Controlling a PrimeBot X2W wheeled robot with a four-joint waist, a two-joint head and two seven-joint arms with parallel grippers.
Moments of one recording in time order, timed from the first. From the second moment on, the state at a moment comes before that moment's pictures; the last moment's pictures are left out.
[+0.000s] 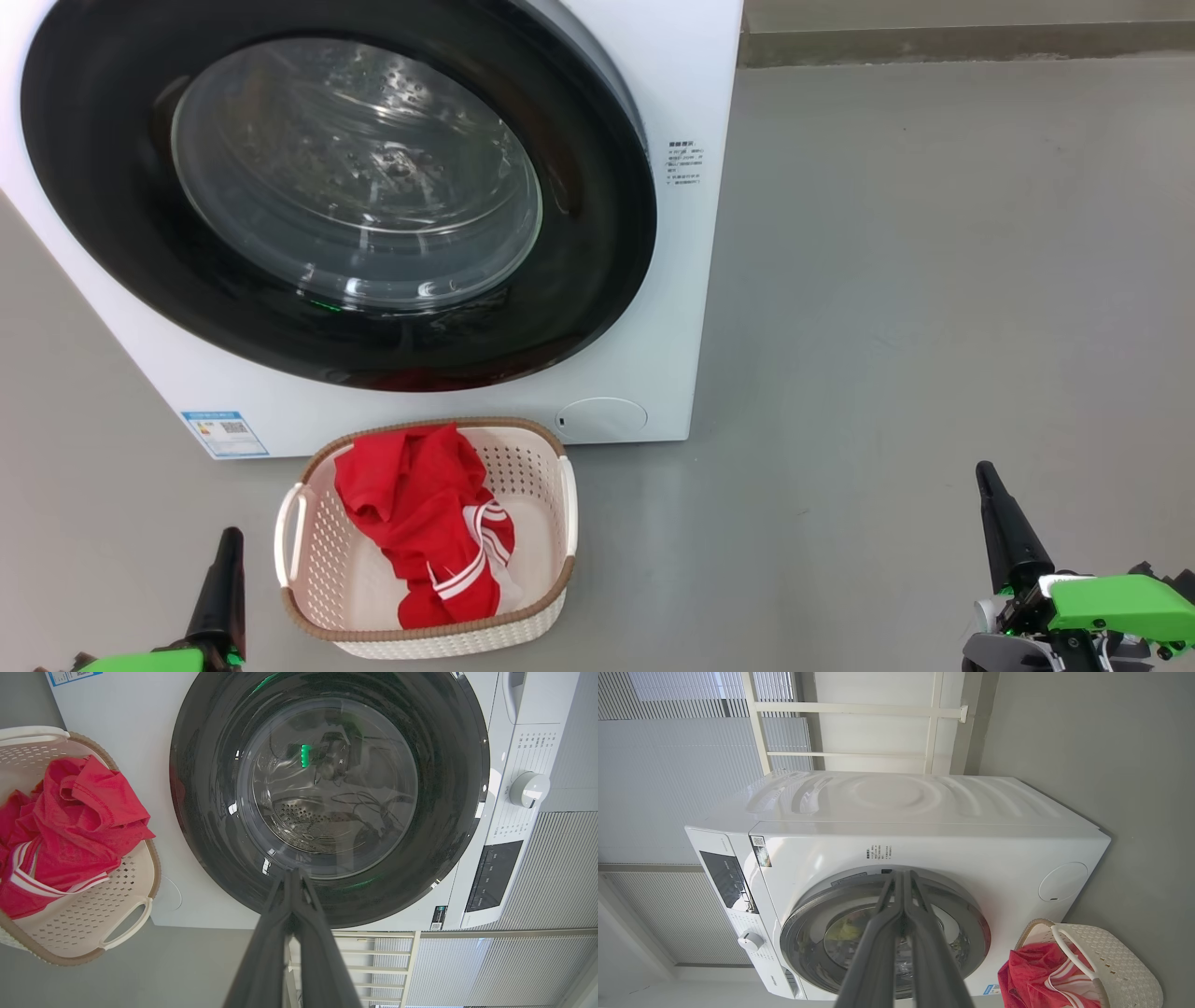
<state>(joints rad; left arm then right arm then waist) -0.07 0.04 0.07 0.27 -1.61 -0.13 0.11 -0.10 -0.05 -0.14 0.27 1.61 0.13 0.11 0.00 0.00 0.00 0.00</state>
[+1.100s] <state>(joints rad) -0.07 0.04 0.08 0.27 -1.61 -0.13 0.11 -0.10 -0.05 -0.14 0.27 1.61 0.13 0.11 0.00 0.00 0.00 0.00</state>
